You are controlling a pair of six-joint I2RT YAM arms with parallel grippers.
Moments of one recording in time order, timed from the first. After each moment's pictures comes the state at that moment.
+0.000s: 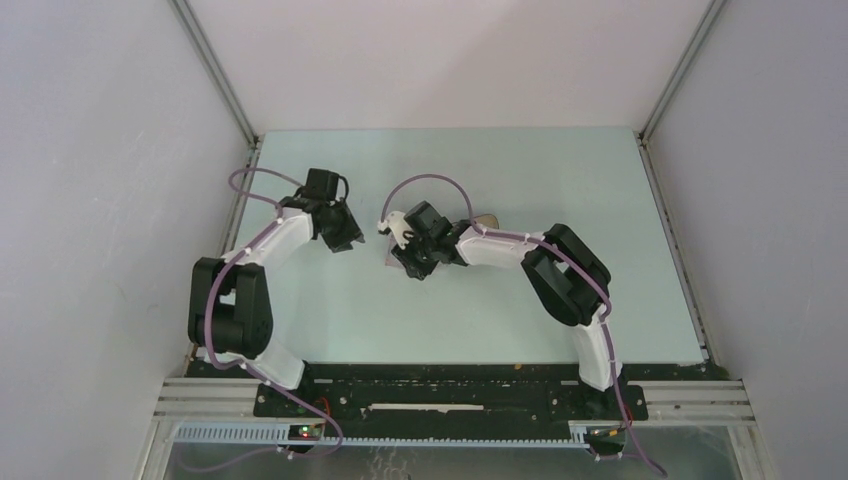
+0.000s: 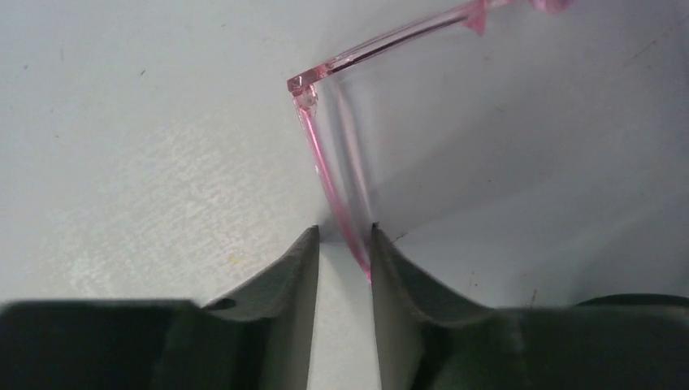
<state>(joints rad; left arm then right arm) -0.18 1.58 1.09 -0.57 0.04 -0.66 0.83 2.08 1.42 -0.24 -0.20 -0.14</state>
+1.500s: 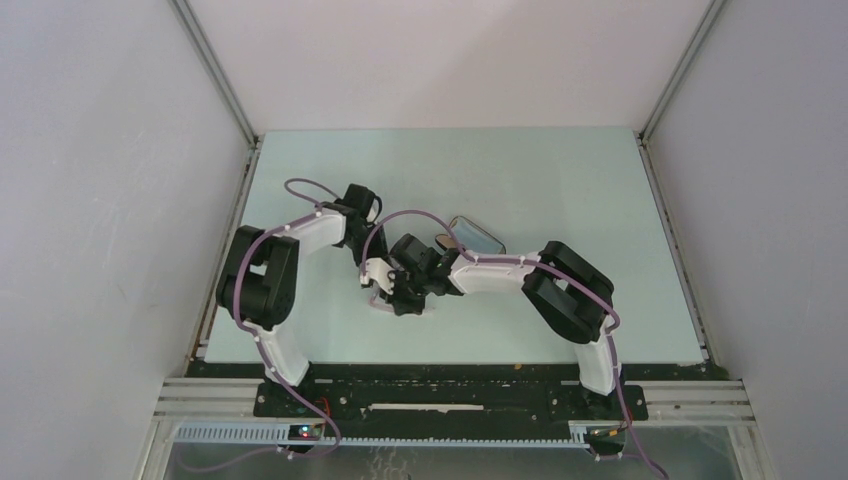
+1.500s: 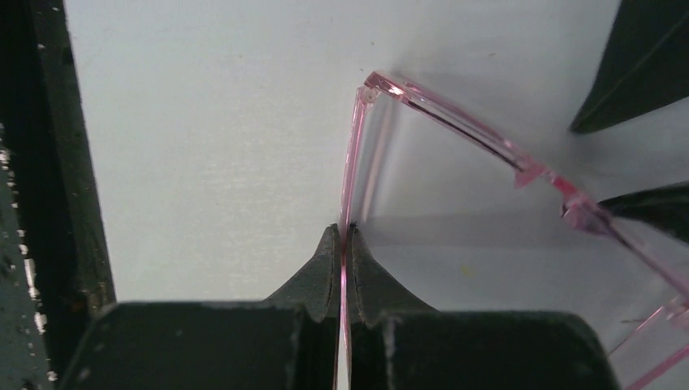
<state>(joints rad) -0.32 1.79 1.10 -0.58 0.21 -0.58 0.99 2.01 1.29 -0.23 -0.40 -0.36</state>
